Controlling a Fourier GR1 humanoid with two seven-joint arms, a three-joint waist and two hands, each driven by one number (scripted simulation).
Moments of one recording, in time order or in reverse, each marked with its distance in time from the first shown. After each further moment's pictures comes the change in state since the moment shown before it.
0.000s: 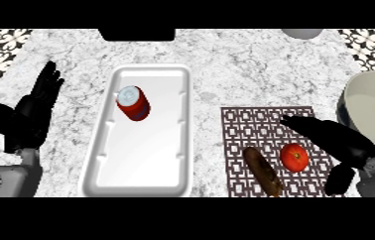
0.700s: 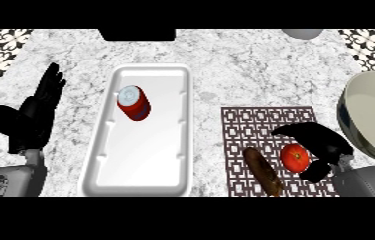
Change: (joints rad) left arm 0.000 -0.063 0.054 0.016 -0.061 -0.056 -0.017; right arm -0.029 0.149 -0.024 0.174 0.162 -0.043 -0.061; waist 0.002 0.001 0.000
